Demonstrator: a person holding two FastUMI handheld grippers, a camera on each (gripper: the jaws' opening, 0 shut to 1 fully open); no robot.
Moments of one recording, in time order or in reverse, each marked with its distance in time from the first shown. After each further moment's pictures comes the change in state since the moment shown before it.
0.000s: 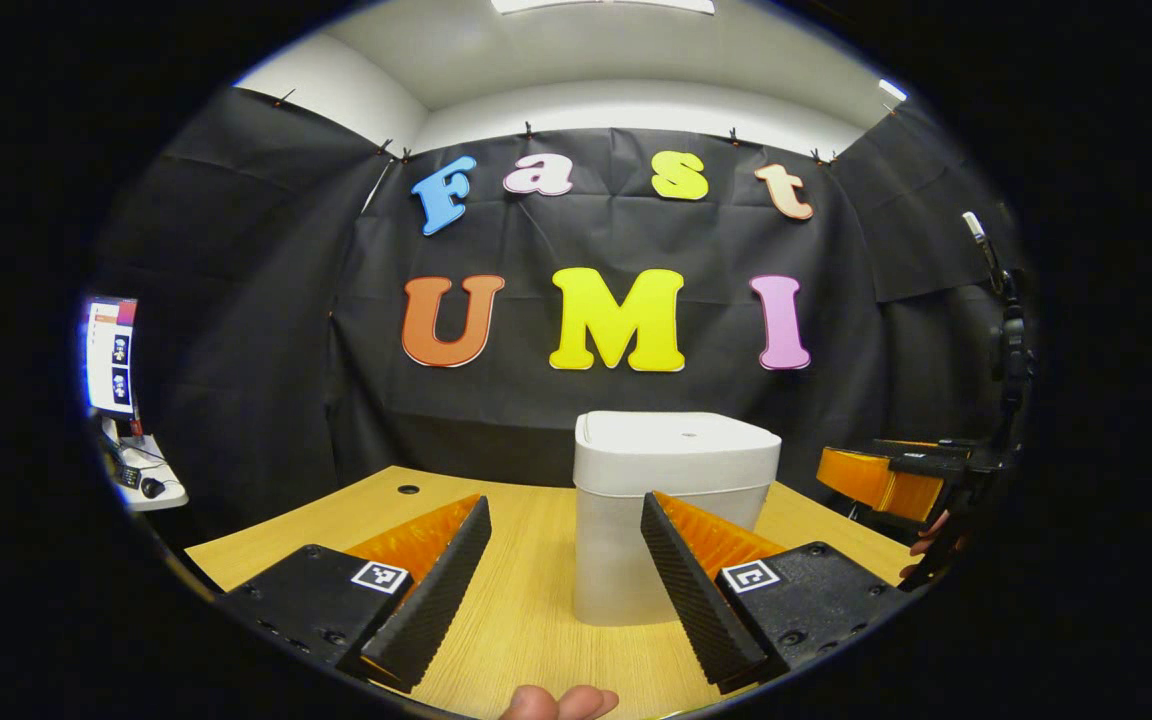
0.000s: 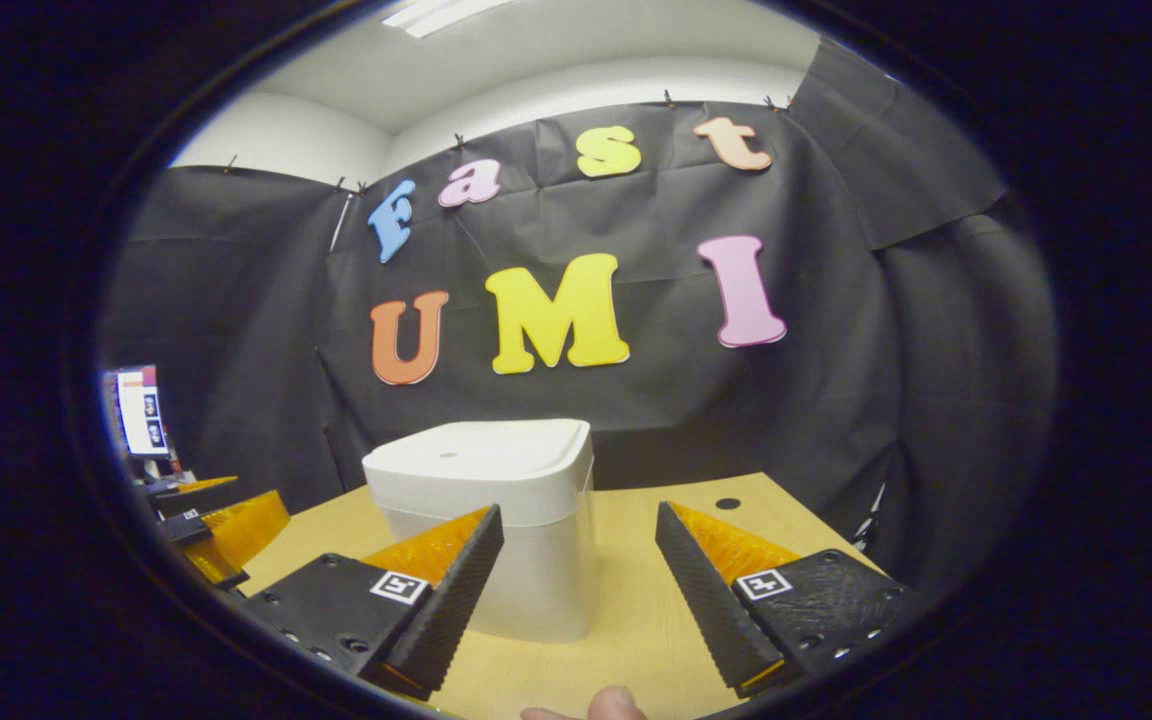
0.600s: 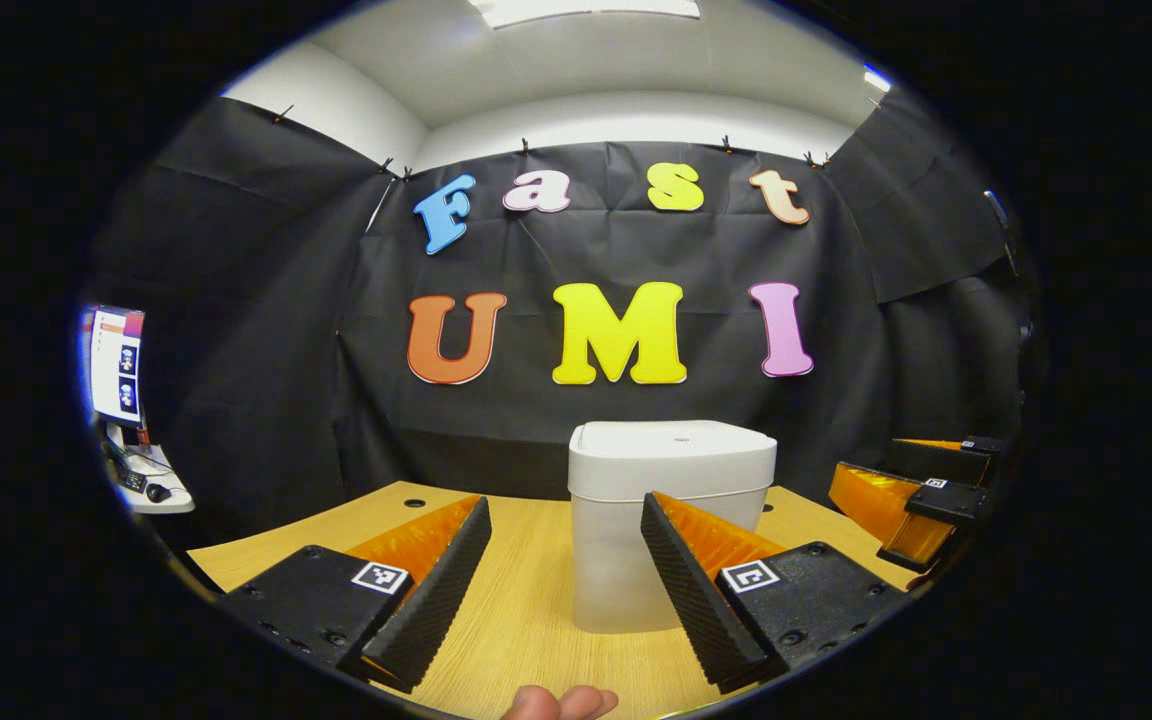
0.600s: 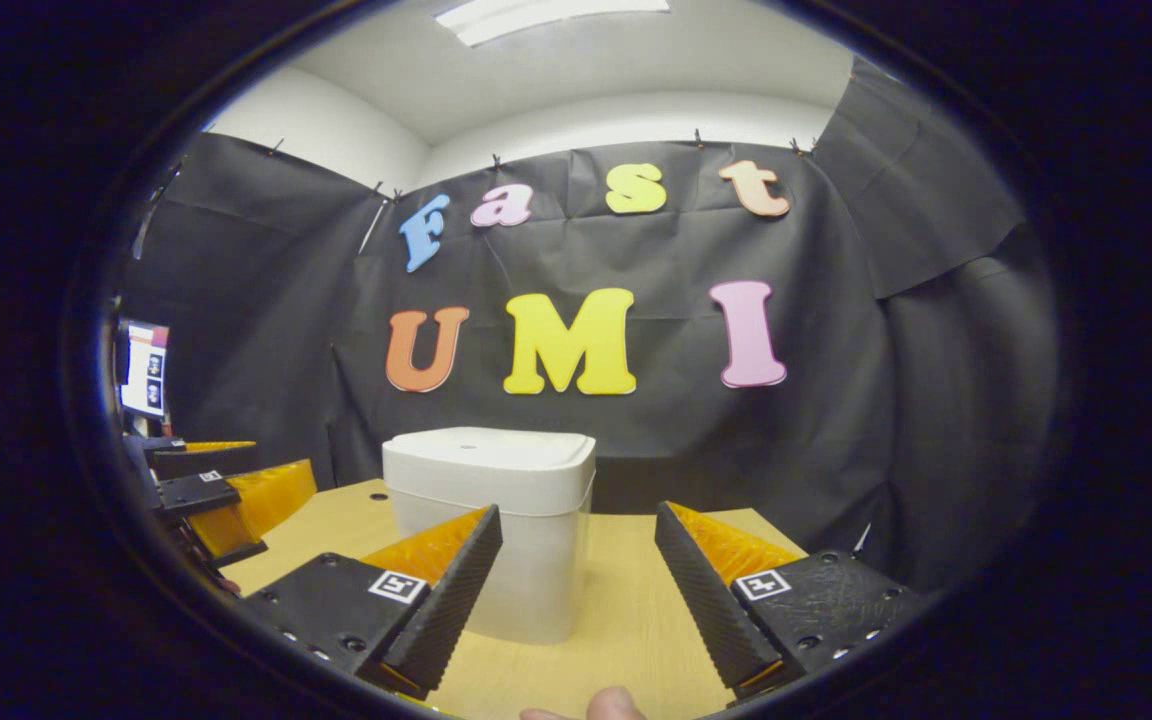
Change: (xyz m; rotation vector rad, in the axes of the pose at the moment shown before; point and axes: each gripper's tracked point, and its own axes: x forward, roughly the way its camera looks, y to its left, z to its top) left arm -0.002 -0.004 0.006 0.003 -0.062 0.027; right arm -0.020 0.006 -0.004 -0.079 -0.102 0.027
